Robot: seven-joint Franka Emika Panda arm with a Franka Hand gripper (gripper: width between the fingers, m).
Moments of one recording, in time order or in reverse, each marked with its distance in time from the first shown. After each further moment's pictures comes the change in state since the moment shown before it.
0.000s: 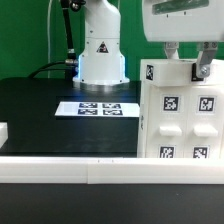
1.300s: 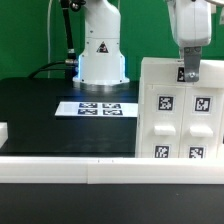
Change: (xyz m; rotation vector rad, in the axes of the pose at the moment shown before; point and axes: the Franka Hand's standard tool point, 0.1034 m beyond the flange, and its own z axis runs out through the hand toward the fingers) arm -0.002 0.000 0.003 0.006 -0.023 0.408
